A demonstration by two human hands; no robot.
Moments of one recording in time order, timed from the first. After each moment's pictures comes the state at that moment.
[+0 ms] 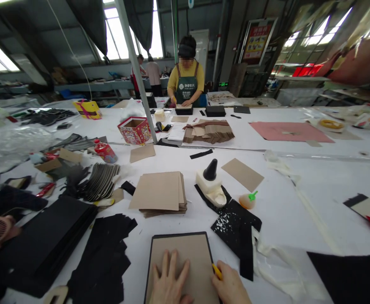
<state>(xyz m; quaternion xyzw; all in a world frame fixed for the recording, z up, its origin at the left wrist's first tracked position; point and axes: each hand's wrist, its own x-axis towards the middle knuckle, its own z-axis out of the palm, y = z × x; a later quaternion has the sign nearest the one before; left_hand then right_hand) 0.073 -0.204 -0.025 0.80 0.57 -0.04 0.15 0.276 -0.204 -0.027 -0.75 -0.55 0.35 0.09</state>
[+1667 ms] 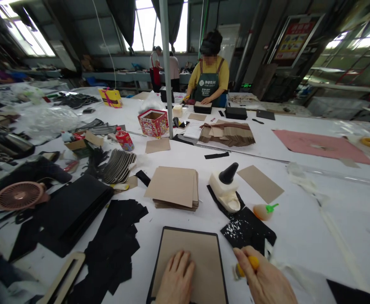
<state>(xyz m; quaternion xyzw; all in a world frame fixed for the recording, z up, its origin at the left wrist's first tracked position) 0.061 -0.202 -0.008 0.82 0.52 0.02 0.25 0.301 -0.181 0.103 -0.71 -0.64 0.19 0.21</state>
